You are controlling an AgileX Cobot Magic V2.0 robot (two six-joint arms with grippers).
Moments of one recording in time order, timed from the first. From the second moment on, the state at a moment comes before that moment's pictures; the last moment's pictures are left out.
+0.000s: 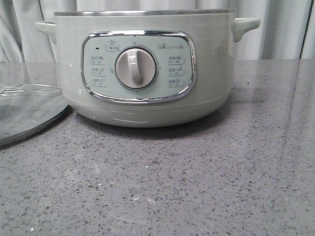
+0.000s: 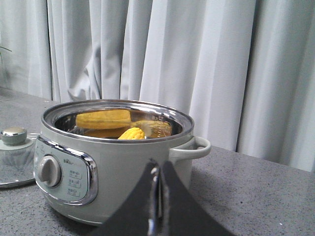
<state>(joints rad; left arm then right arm) -0.01 0.00 -0.06 0.03 0.14 -0.02 0.43 0.12 -0.21 0.01 0.00 -0.13</state>
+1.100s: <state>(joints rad) 0.02 0.00 0.00 0.02 0.32 -0.02 0.43 0.12 -0.21 0.01 0.00 -0.13</state>
